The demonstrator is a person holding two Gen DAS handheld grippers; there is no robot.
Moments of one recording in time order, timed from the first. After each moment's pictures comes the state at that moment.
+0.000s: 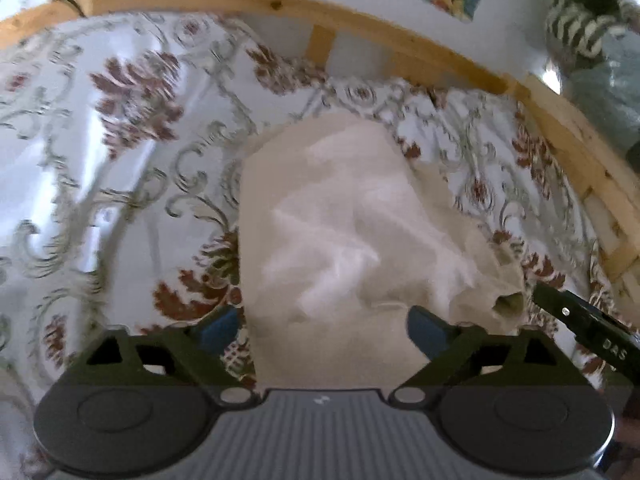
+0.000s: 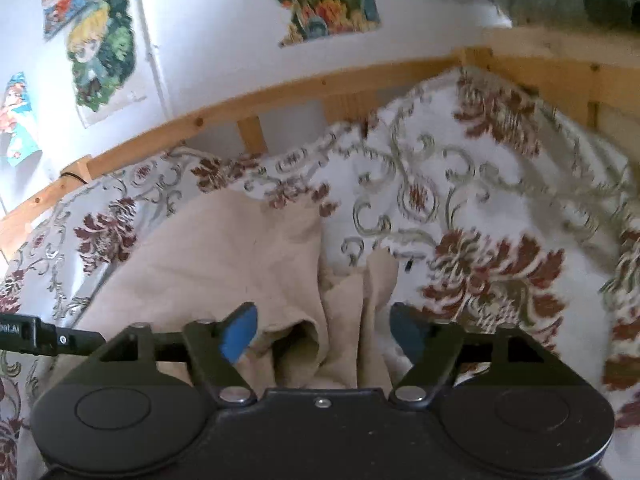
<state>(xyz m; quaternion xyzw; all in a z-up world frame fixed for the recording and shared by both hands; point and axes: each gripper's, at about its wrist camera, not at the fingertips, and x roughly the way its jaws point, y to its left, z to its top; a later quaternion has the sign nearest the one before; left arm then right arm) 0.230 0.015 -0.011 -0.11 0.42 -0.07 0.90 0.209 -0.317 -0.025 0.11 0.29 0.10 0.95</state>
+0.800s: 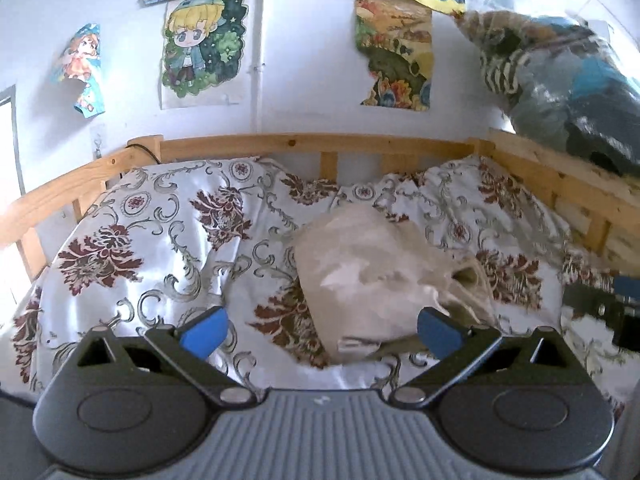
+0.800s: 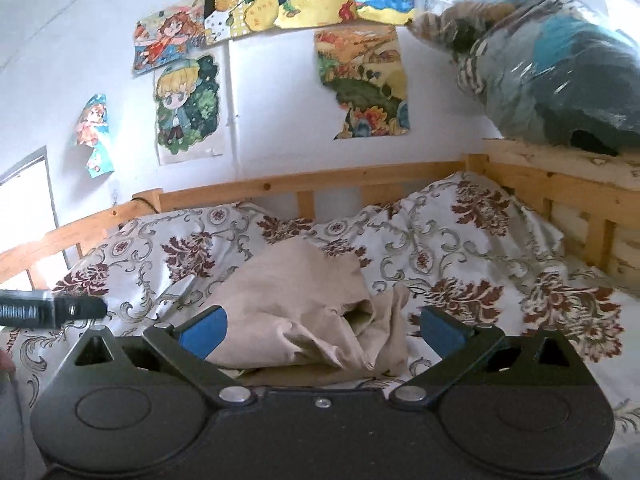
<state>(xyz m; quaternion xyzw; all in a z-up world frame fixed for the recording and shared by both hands) 0.007 -0.005 0.060 0.01 0.25 -0.02 0.97 -0.010 -0.297 0.052 0.07 0.17 0.11 0.98</state>
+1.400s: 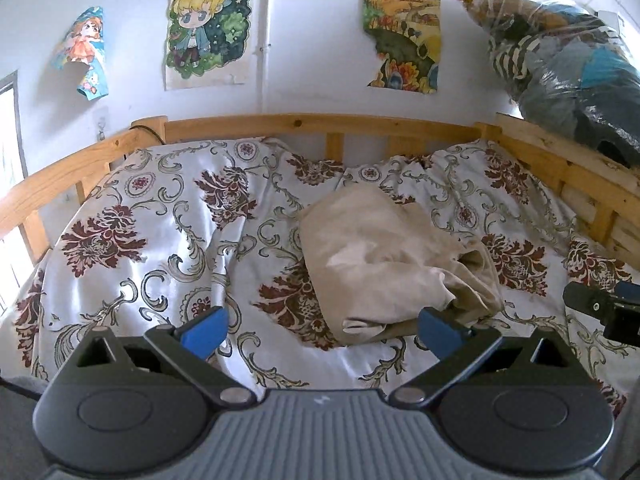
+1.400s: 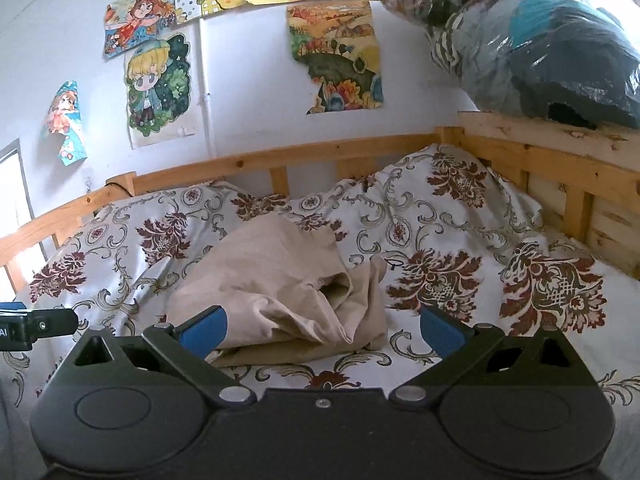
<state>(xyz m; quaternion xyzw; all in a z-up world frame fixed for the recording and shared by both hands) 0.009 0.000 0.053 0.00 0.28 -0.01 0.96 -0.002 -0.298 0.043 0.08 0.22 0.07 0.97</state>
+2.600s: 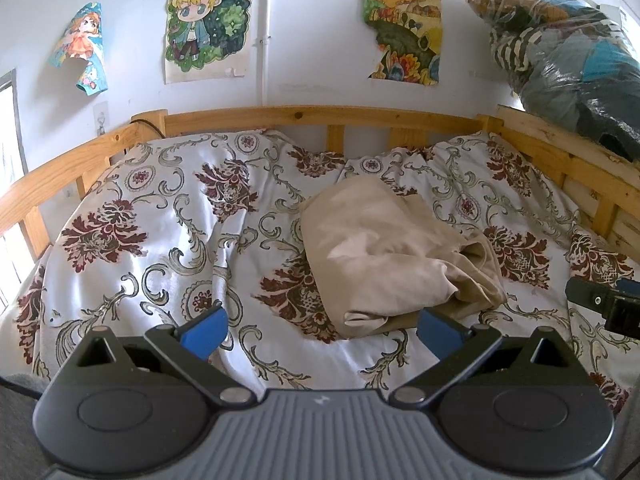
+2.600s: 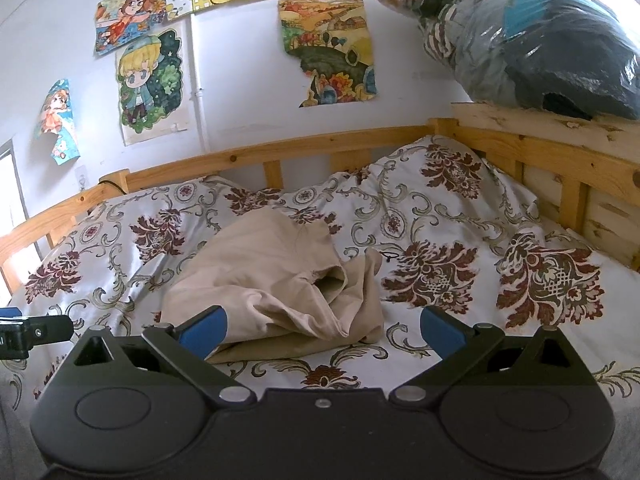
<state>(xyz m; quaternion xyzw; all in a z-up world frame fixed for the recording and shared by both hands) 0.010 0.002 0.050 0.00 0.29 -0.01 0.96 0.001 -0.298 0.039 0.08 0.23 0.06 0.97</state>
